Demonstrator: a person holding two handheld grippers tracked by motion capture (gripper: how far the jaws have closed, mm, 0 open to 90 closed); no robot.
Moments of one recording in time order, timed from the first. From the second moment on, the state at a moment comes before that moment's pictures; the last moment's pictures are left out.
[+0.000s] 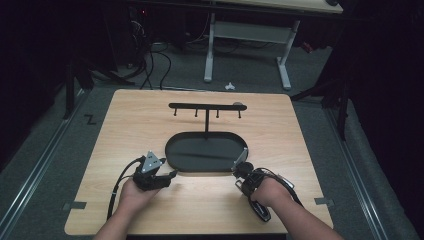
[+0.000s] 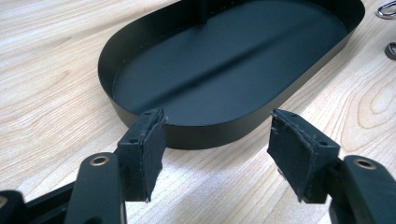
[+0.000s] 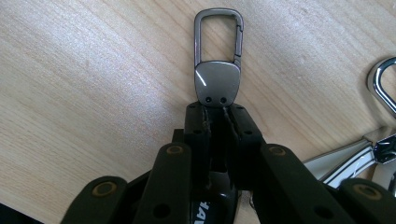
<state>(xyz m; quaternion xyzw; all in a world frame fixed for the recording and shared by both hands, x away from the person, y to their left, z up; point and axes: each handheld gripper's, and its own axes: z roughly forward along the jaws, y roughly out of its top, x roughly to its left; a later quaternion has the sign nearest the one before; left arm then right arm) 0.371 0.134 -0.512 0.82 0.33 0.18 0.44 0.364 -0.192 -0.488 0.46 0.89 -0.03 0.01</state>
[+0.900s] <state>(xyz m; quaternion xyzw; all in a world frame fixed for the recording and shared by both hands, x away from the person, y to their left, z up) 0.366 0.134 -0.514 0.81 0.33 0.19 0.44 0.349 -0.210 -0.432 0.47 0.88 0.08 0.02</state>
